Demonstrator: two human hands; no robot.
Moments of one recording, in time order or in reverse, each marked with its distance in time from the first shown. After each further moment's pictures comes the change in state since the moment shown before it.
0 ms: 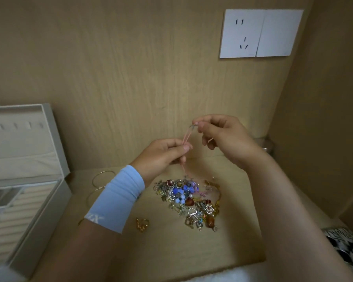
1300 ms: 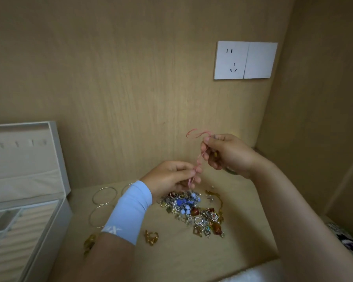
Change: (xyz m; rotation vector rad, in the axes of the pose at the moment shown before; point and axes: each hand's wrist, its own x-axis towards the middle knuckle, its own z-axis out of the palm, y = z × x) left_hand -0.007 -0.010 -0.007 -0.065 -0.279 -0.091; right_hand -0.012 -0.006 0.001 -0.024 -0.123 0.156
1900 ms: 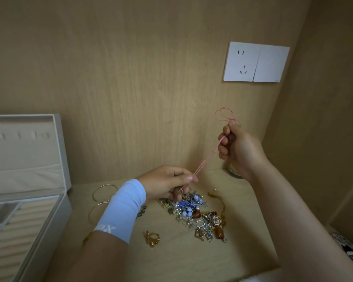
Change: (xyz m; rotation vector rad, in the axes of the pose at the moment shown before) left_hand -0.005 -0.007 -0.020 0.091 -0.091 -0.106; right_hand 0.010 -0.004 0.003 0.419 0.341 -0.022
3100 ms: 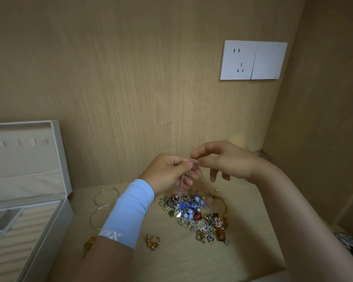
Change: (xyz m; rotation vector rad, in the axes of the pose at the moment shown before) left_hand 0.004 0.023 0.013 -0.053 0.281 0.124; right_hand -0.019 -0.006 0.002 -0.892 -0.420 0.038
